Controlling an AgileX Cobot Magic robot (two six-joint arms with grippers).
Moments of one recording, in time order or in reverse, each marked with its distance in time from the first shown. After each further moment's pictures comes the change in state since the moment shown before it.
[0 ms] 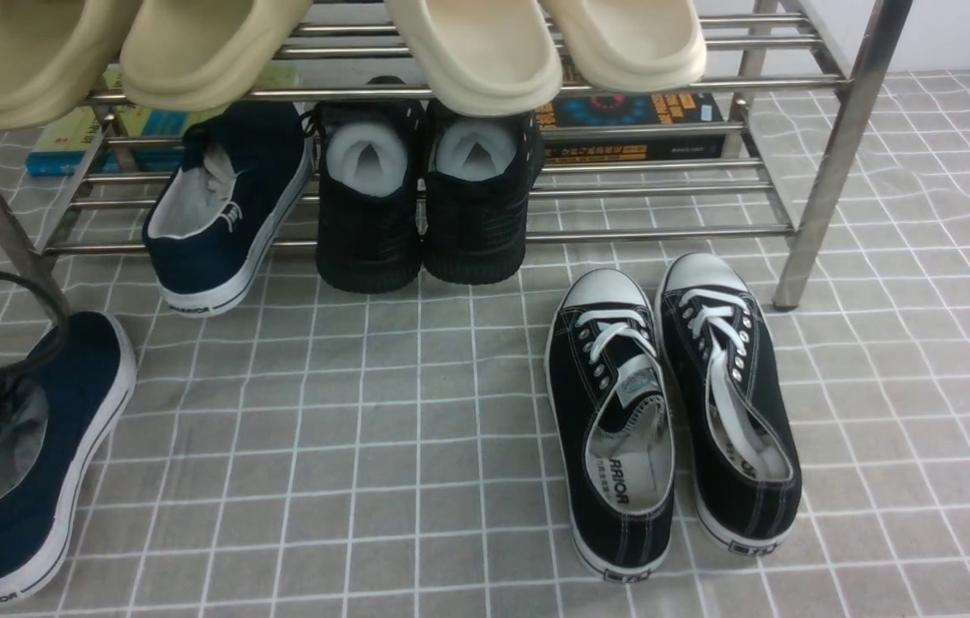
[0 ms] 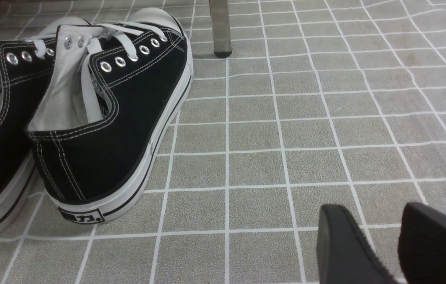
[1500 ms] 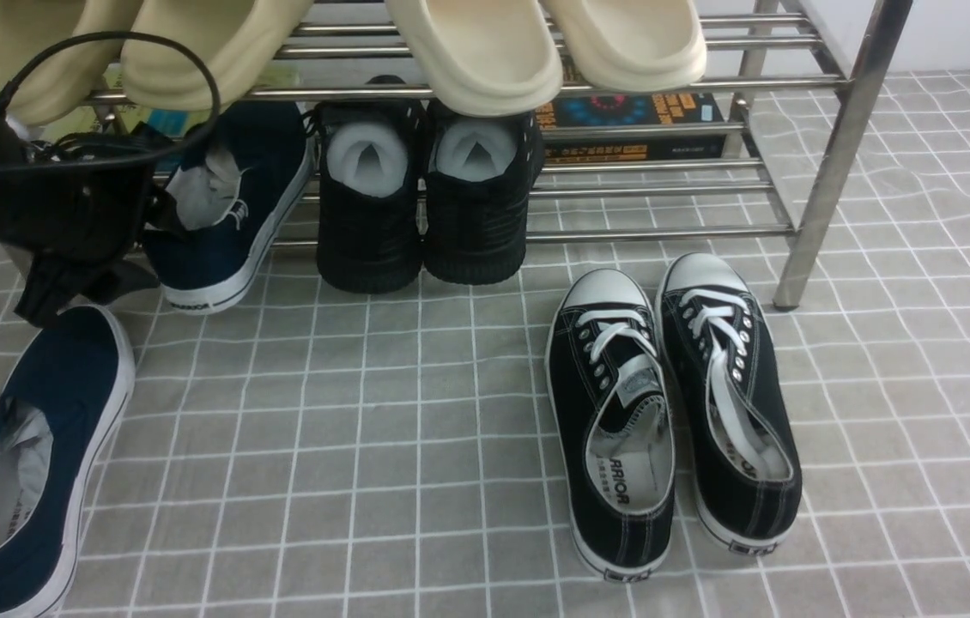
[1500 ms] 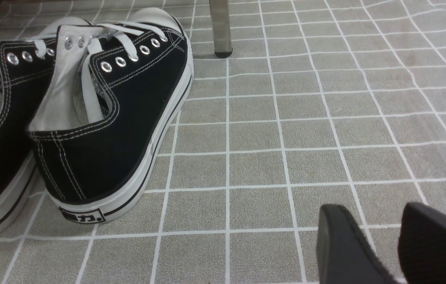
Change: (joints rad) right arm 0.000 0.000 0.000 0.000 0.000 0.000; left arm -0.172 0.359 -0.459 -0.479 -0.253 0.345
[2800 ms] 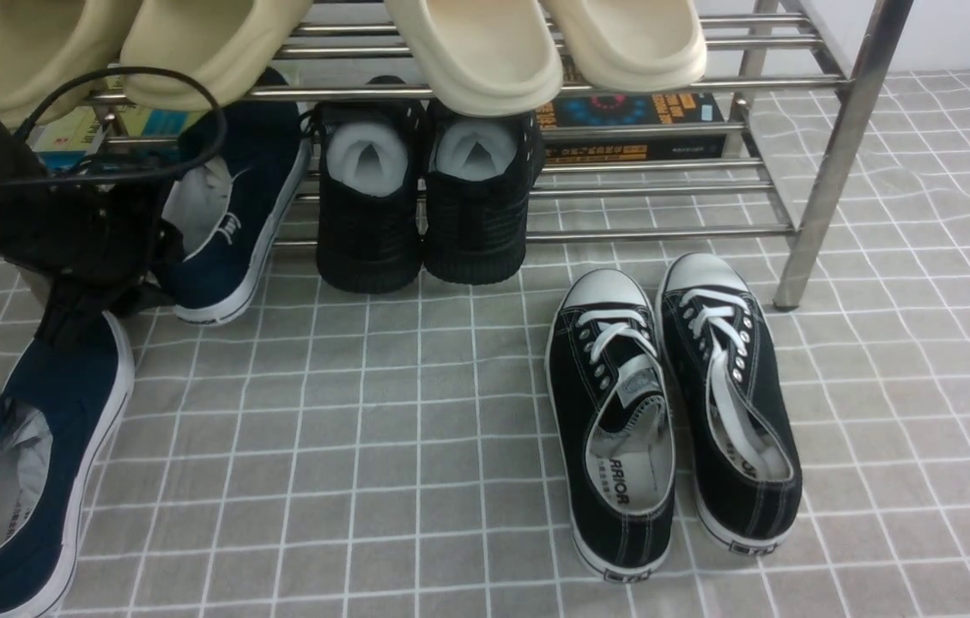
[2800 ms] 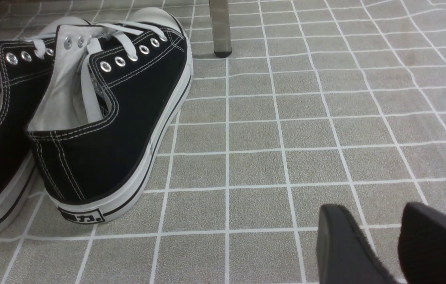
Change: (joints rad) right arm 0.000 0.000 0.000 0.000 0.001 0.000; left arm 0.001 0.055 -0.001 -0.007 0.047 -0.015
